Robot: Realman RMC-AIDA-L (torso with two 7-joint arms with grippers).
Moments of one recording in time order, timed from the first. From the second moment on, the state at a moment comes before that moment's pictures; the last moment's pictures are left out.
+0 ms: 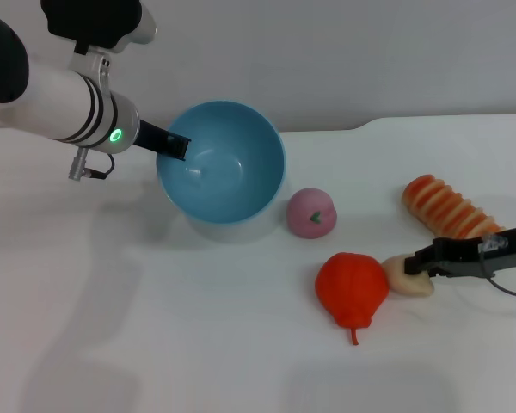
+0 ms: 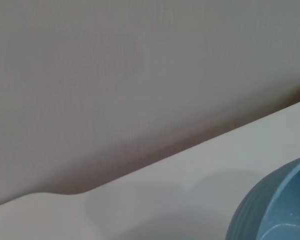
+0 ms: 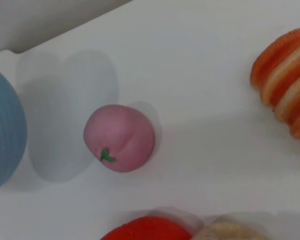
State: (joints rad) left arm -0.84 -2.06 -1.76 -0.79 2.66 -0.82 0.32; right arm 0.64 2.02 -0.89 -0.61 -2.37 -1.18 2.57
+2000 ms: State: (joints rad) left arm -0.89 -2.06 -1.66 -0.80 2.63 -0.92 0.32; right arm 0.75 2.07 -1.03 -0.81 -2.03 -1.22 2.30
